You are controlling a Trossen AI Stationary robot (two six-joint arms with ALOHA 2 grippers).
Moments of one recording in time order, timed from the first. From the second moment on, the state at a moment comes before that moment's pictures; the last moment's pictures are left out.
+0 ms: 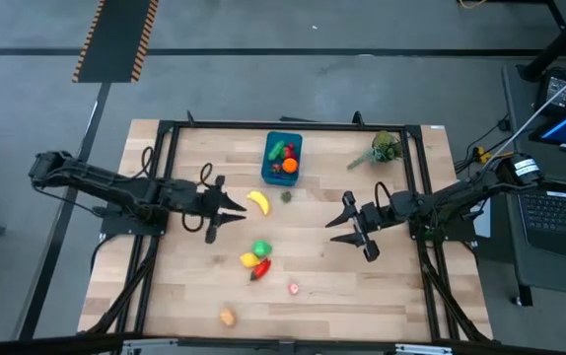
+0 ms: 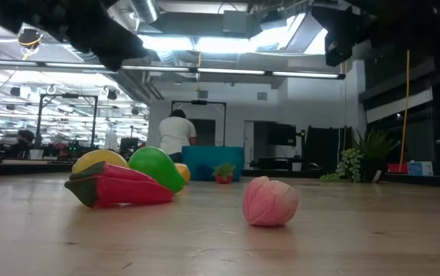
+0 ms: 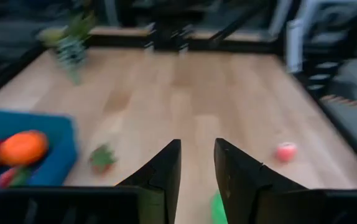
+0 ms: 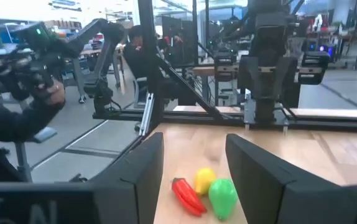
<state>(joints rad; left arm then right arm) -0.14 0.88 0.44 0.13 -0.11 -0.10 0.24 1.17 0.29 0.94 -0.07 0.09</state>
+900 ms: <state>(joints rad) -0.05 0.88 0.24 0.34 0.09 -0.07 0.23 1.56 0.91 -0.02 0.06 0.21</state>
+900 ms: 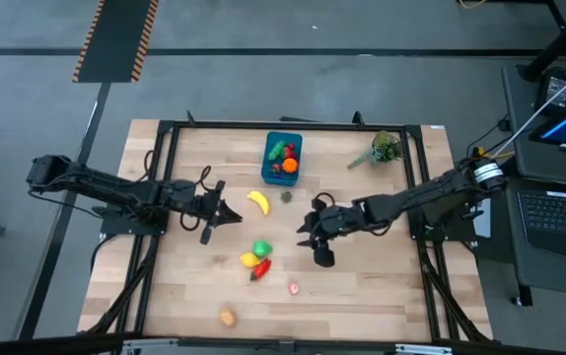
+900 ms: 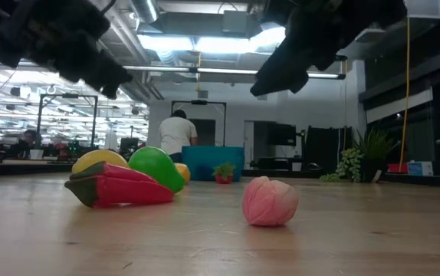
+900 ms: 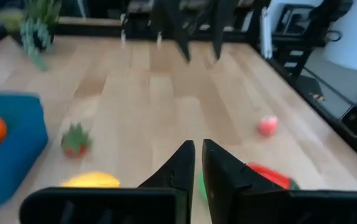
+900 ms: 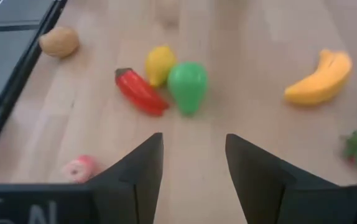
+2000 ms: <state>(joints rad) -0.05 0.88 0.17 0.38 0.06 -0.13 0.45 1.98 1.48 -0.61 0.02 0.34</state>
